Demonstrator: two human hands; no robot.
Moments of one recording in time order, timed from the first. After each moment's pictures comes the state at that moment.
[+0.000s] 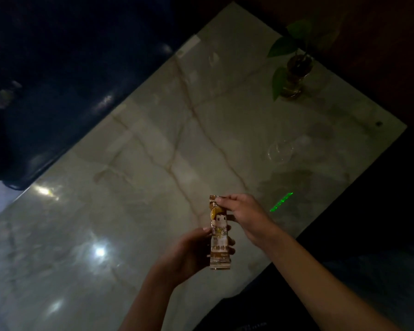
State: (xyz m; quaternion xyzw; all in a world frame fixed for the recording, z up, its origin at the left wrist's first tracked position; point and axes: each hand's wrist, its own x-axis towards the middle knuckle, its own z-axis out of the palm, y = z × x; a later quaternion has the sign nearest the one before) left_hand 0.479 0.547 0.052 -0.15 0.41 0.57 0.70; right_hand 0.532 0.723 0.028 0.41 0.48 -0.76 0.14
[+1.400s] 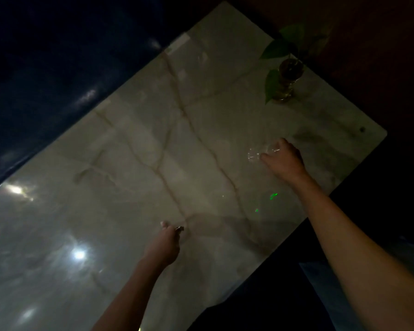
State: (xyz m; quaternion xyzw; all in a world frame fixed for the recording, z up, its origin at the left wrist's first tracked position) left_hand 0.454 0.512 -0.046 0.17 0.88 0.01 0.44; right_hand 0.502 0.885 -0.021 0.50 0.79 -0.35 0.07
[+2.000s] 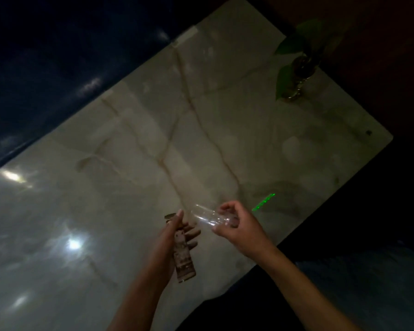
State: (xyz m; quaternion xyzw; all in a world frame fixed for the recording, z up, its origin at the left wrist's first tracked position) left_hand 0.481 0.536 0.031 -0.30 0.60 0.58 0.46; right_hand 0.572 0.702 0.017 0.38 0.65 -0.65 0.11
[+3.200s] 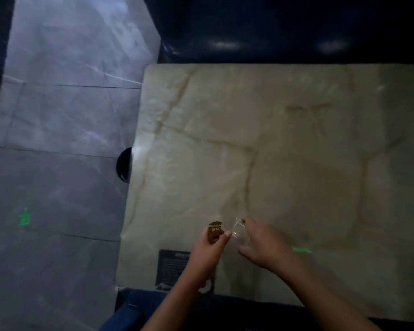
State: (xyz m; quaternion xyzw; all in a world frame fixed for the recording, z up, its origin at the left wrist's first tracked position) left_hand 0.588 0.179 -0.012 -0.33 0.70 0.57 0.28; right_hand 0.529 0.345 -0.015 -0.10 0.89 -0.20 0.39
